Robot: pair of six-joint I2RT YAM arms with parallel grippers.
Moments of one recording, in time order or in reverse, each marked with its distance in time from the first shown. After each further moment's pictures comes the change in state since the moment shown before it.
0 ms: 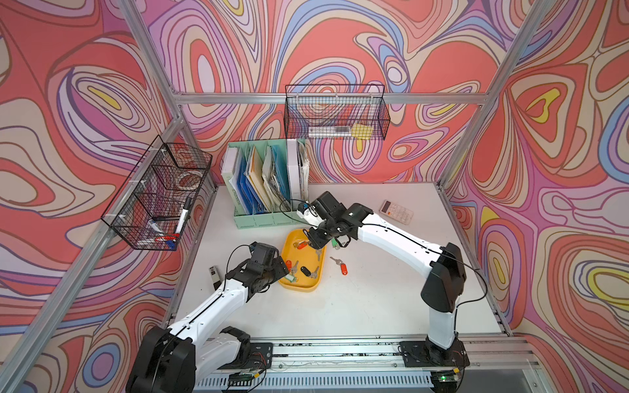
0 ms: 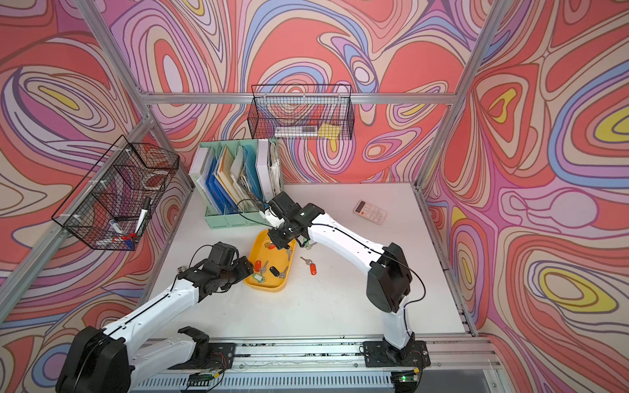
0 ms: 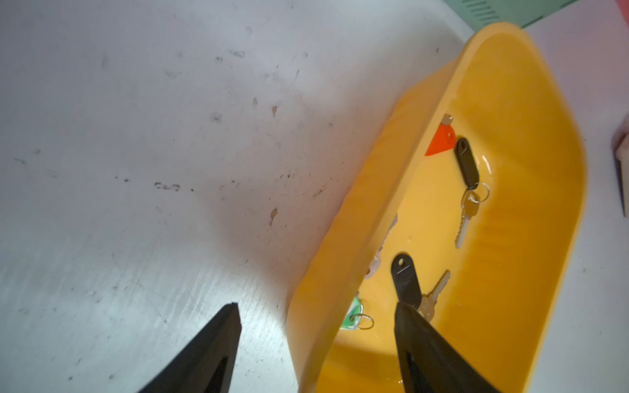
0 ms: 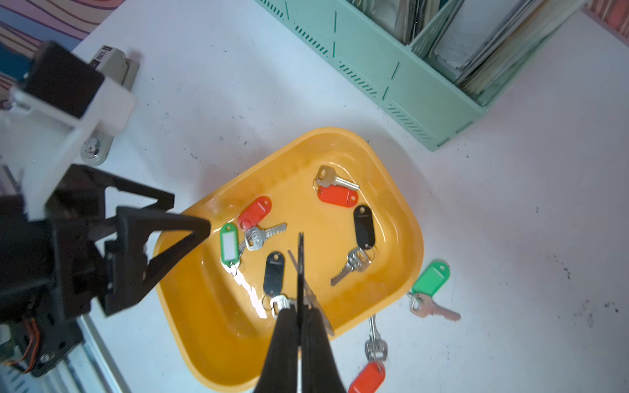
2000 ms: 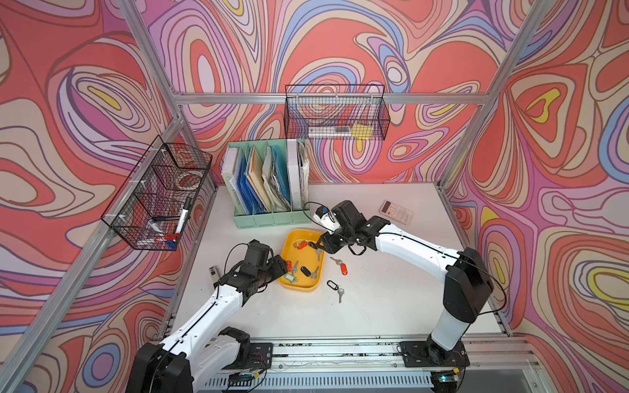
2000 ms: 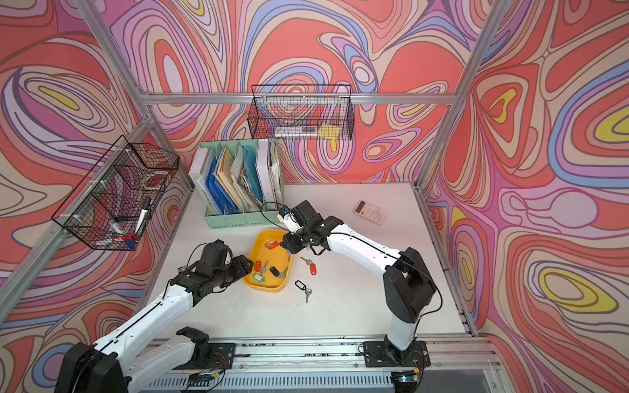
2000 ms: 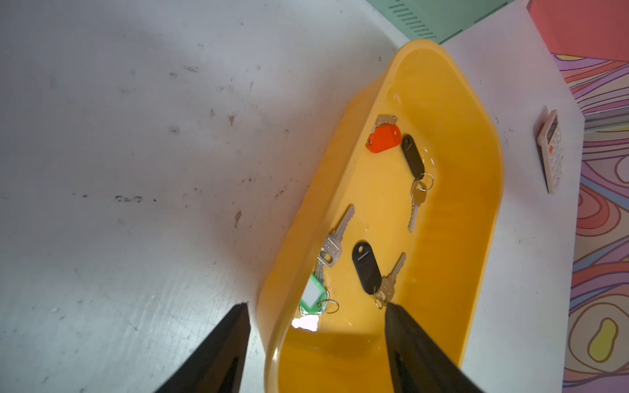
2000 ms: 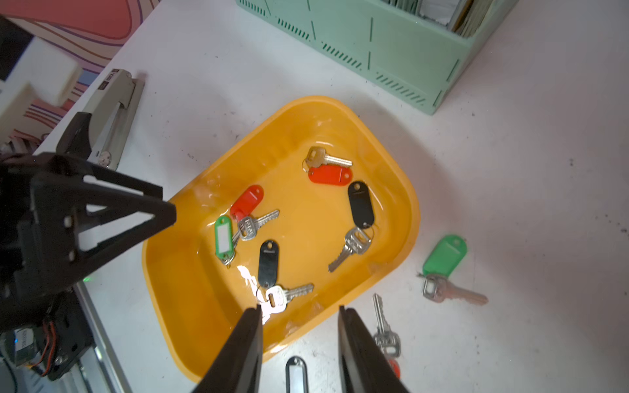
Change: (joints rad) left arm 0.039 -0.084 -0.042 0.024 0.125 0.046; right arm -0.082 -0.072 -0.312 0.330 -0.092 0.039
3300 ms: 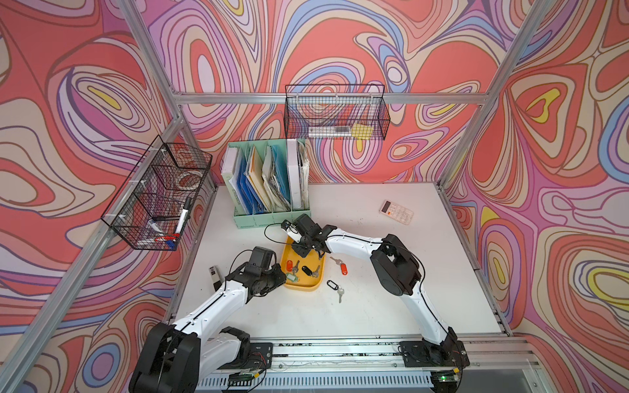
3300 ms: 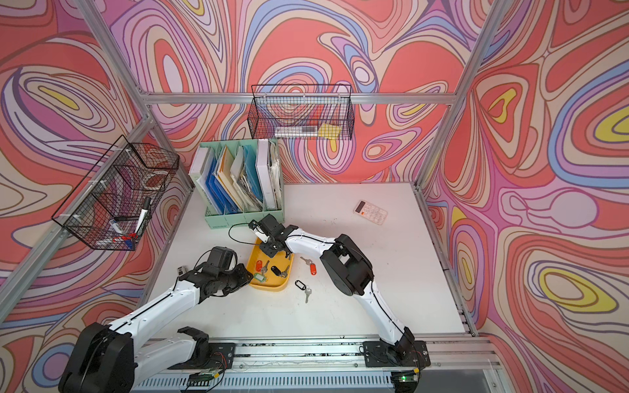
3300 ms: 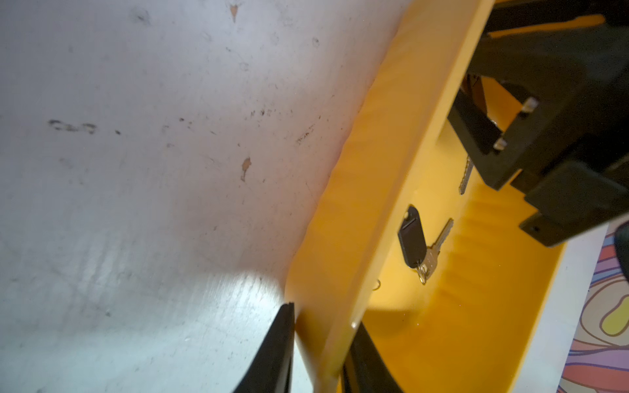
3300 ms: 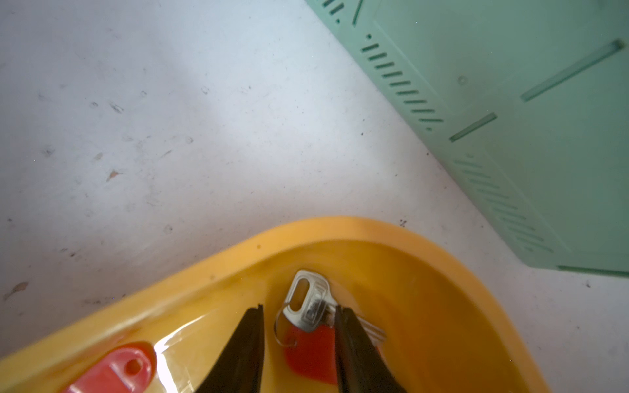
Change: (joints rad) left arm 0.000 0.108 -0.034 0.013 0.090 -0.004; right arm 0.107 0.544 0.368 0.132 0.214 -0.238
